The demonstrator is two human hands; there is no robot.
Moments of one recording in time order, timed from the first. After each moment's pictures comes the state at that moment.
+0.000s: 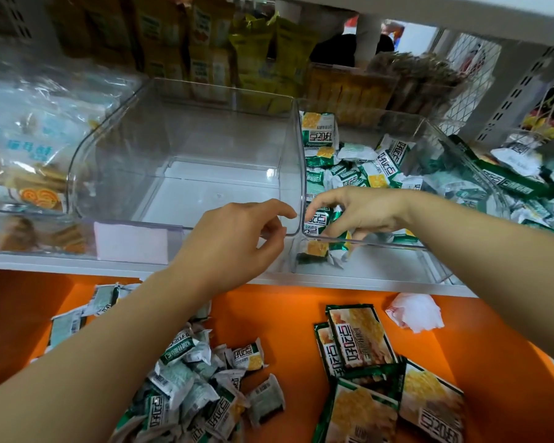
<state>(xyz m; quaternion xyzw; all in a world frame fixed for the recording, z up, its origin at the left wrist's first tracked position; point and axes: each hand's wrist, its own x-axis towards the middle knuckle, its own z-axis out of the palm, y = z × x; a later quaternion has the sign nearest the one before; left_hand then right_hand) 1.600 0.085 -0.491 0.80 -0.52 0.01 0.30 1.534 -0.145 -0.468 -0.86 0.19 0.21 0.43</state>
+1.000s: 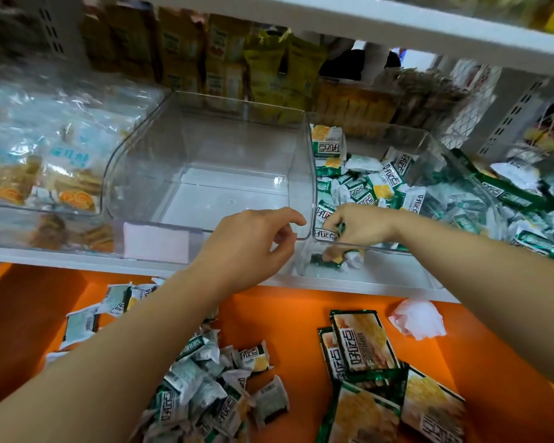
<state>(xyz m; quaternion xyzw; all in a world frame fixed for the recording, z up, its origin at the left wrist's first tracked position) 1.599 0.089 -0.489 0.80 -0.52 0.01 0.29 1.534 -0.131 -0.474 -0.94 0.18 0.20 0.22</state>
